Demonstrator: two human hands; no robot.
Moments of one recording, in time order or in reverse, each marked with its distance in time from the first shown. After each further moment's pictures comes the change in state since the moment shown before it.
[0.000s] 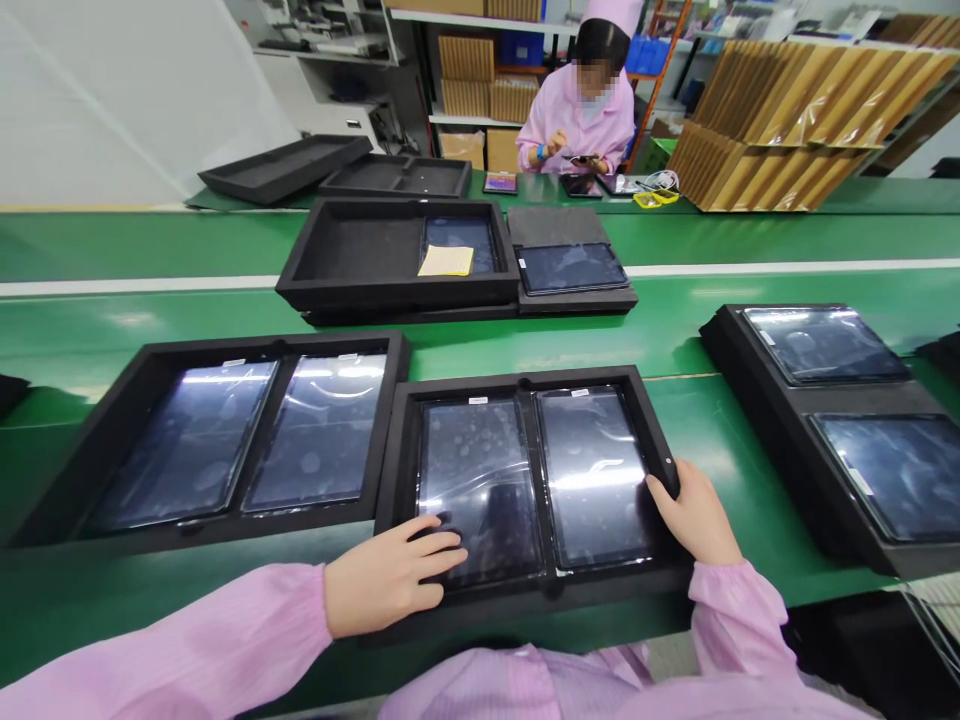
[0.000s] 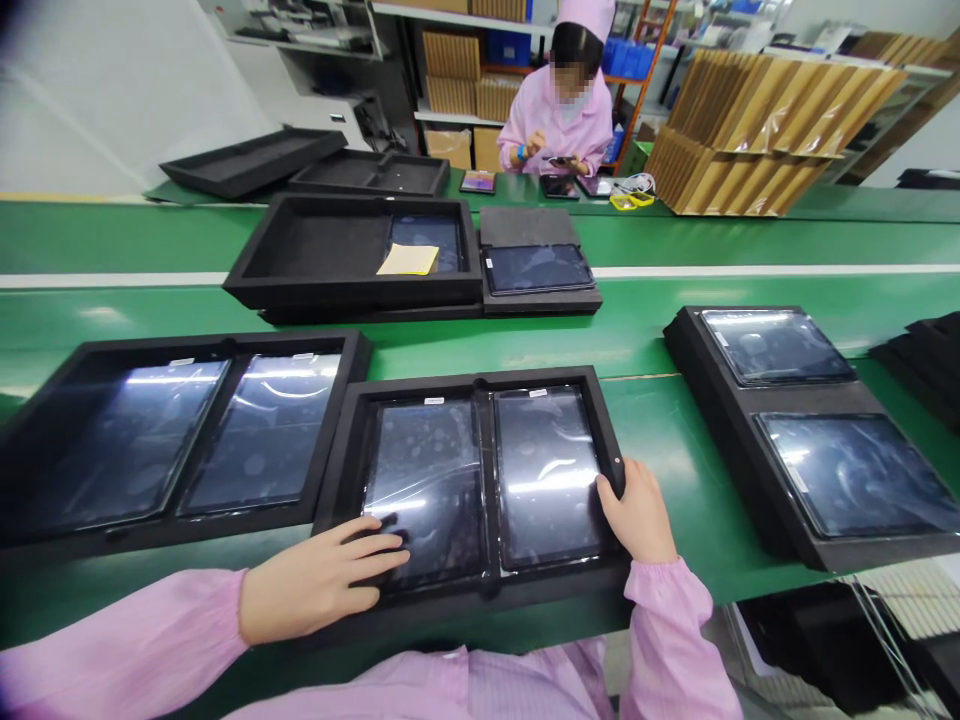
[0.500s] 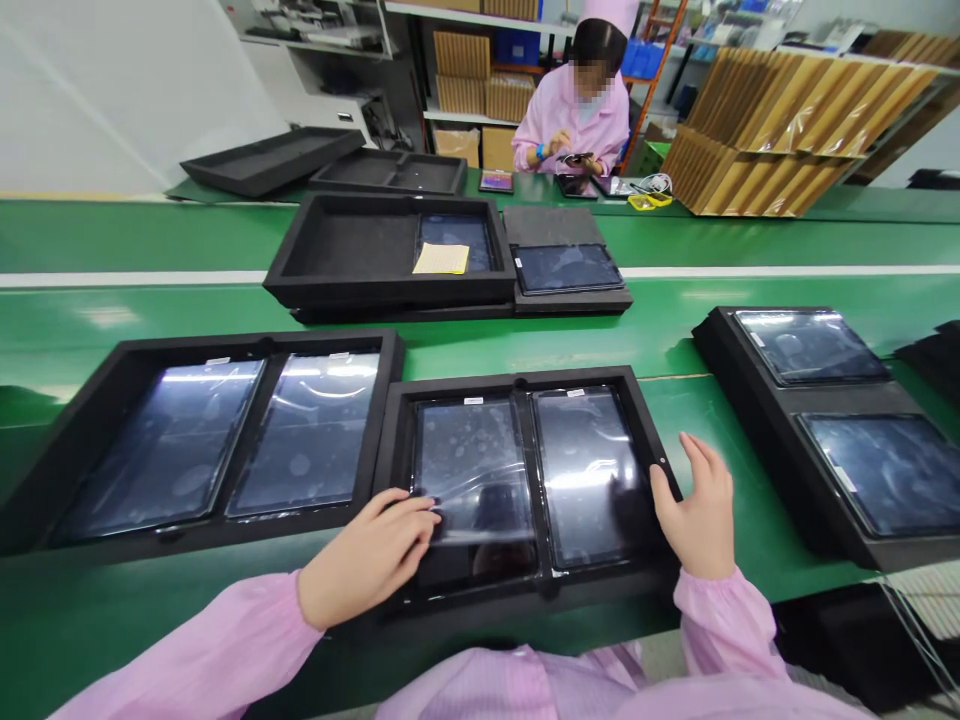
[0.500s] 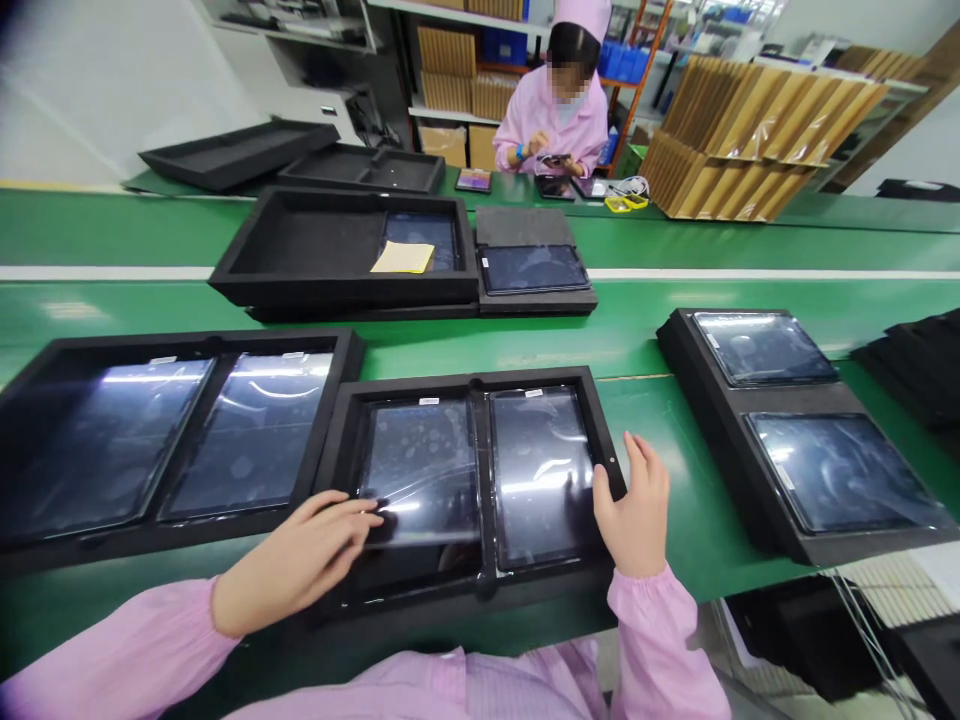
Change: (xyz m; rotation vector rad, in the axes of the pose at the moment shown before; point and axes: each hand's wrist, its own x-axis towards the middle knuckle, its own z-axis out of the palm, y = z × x) left_hand 0.003 -0.020 -0.013 0.092 0.093 -0.143; right_hand -0.013 -0.030 -0.008 0.035 0.402 -0.153
